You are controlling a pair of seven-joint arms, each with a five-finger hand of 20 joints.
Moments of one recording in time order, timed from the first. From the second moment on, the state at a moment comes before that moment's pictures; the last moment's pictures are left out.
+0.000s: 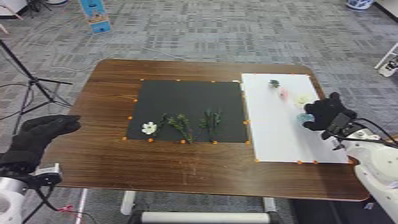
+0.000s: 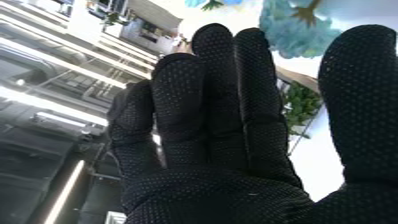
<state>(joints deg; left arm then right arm) 135.5 -51.8 -115.4 -118.6 59.0 6.2 4.9 -93.8 -39.0 80.1 -88.3 -155.0 13.1 -6.2</state>
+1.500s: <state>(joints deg) 135.1 -51.8 -115.5 -118.9 57.5 6.0 5.7 -90.3 -35.9 74.1 -90.7 -148.5 21.4 -5.5</state>
